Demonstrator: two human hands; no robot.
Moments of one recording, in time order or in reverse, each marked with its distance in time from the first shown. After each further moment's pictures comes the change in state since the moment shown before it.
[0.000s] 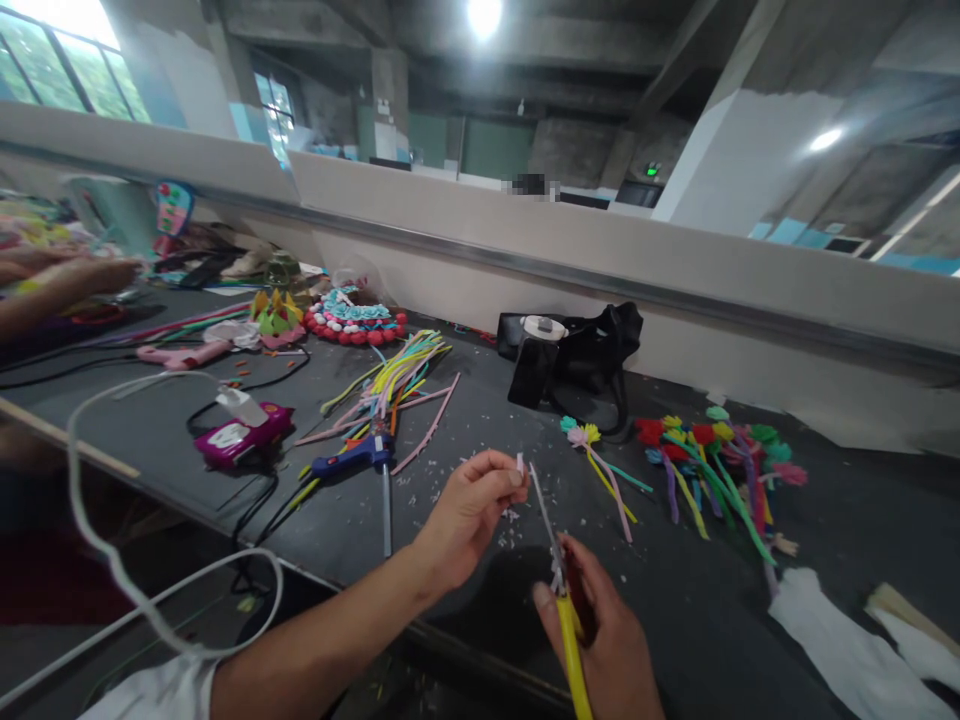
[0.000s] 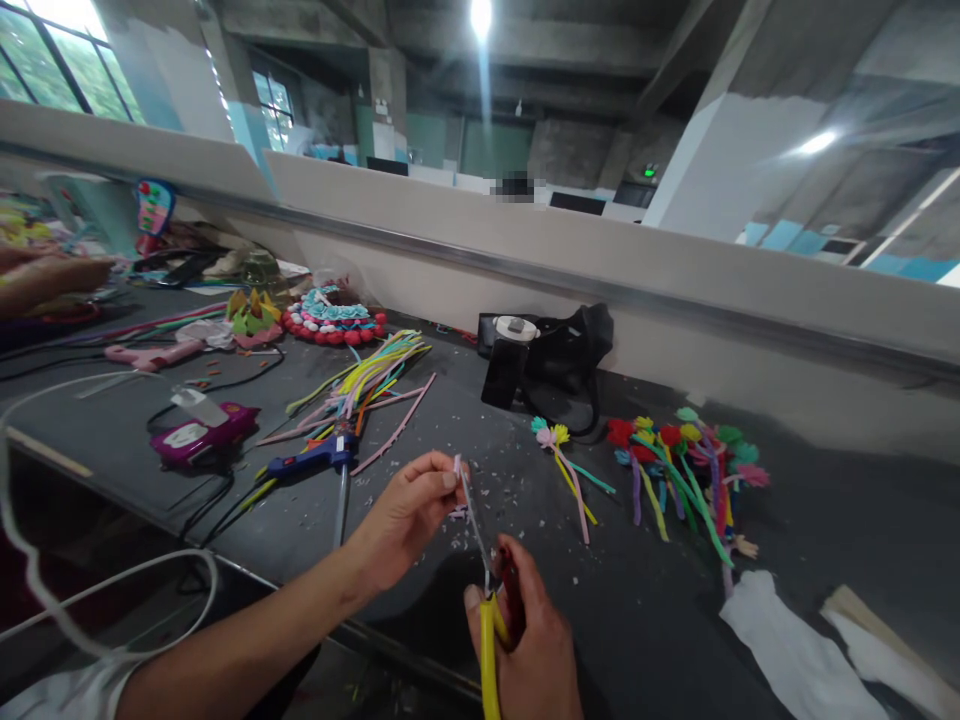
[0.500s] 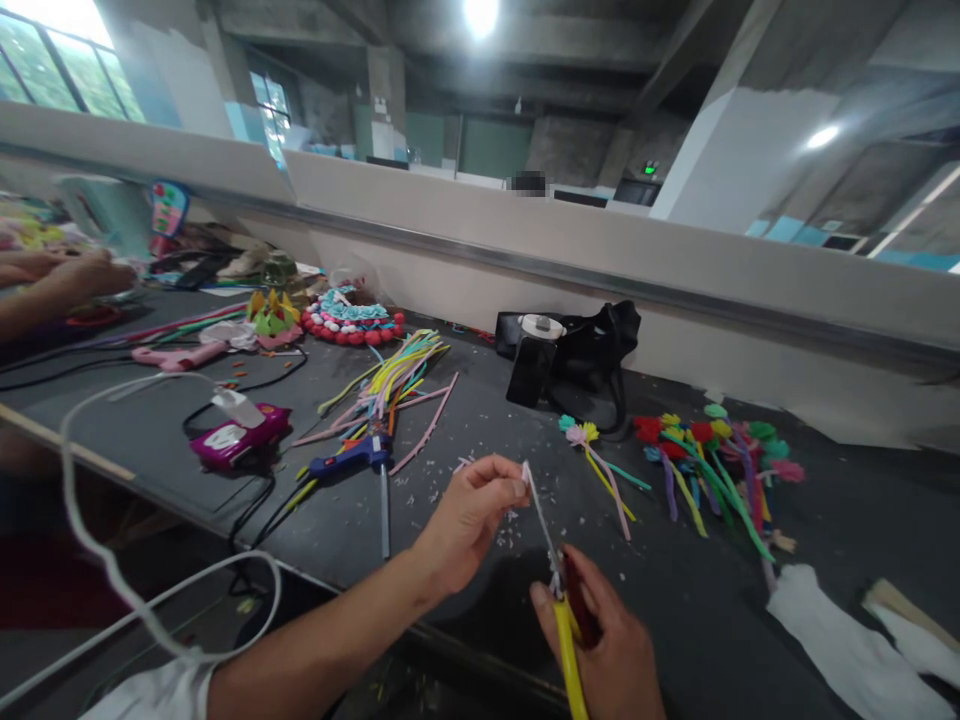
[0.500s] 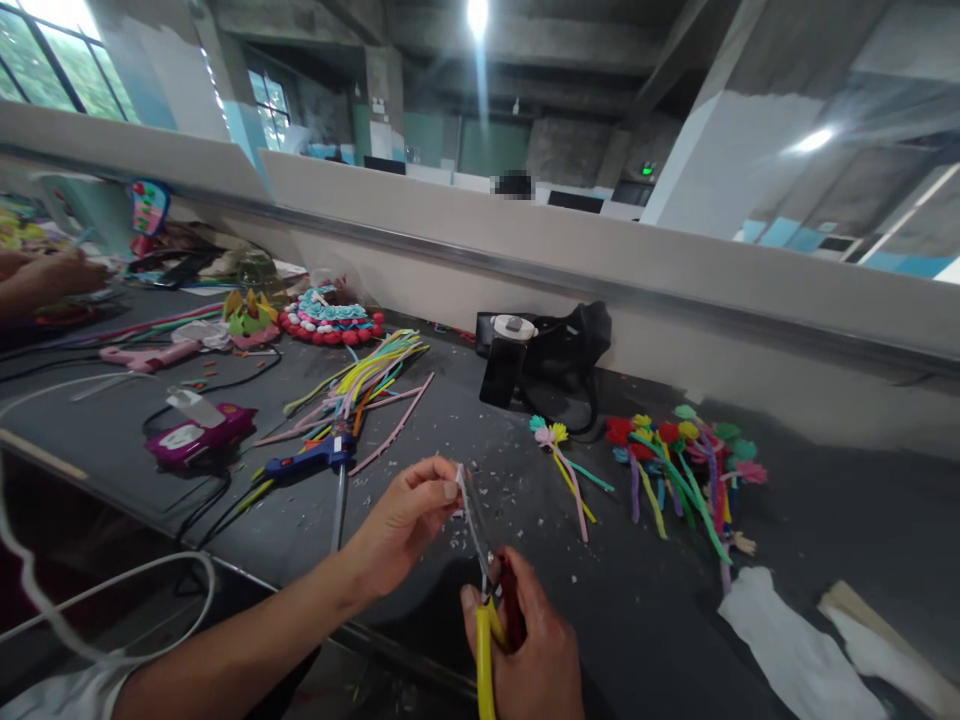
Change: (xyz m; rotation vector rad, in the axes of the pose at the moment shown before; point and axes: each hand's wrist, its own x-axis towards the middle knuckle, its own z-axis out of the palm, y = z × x) left_hand -0.004 -0.001 0.002 0.049 -0.031 -0.013; right_hand -0.003 -0.004 -0.002 -0.107 0.058 -0.091
